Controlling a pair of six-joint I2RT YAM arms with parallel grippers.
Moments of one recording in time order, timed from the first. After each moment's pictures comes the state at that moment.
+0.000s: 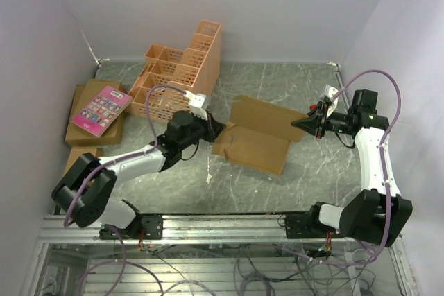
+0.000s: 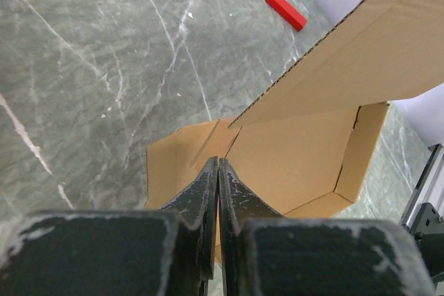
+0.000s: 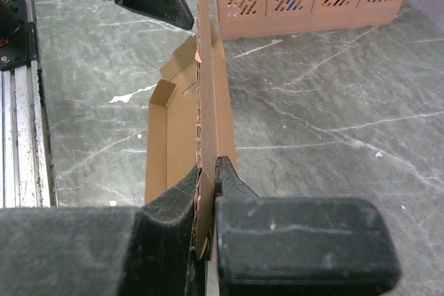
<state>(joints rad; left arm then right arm) -0.69 1.38 0.65 0.54 0.12 -0.43 -0.26 1.22 1.08 -0.91 -1.33 -1.02</state>
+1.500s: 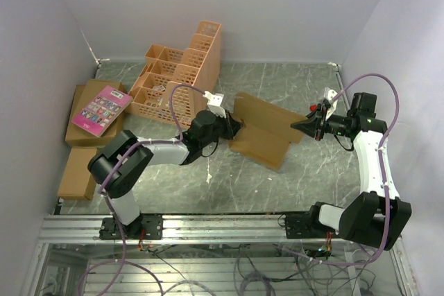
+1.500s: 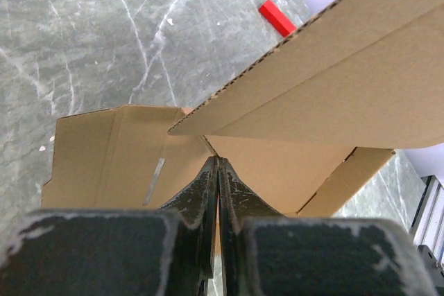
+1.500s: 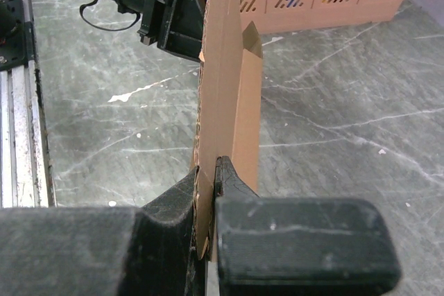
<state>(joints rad) -0.80 1.72 0.81 0.71 0.02 -0.52 -0.26 1.20 1.02 -0.85 -1.33 -0.98</state>
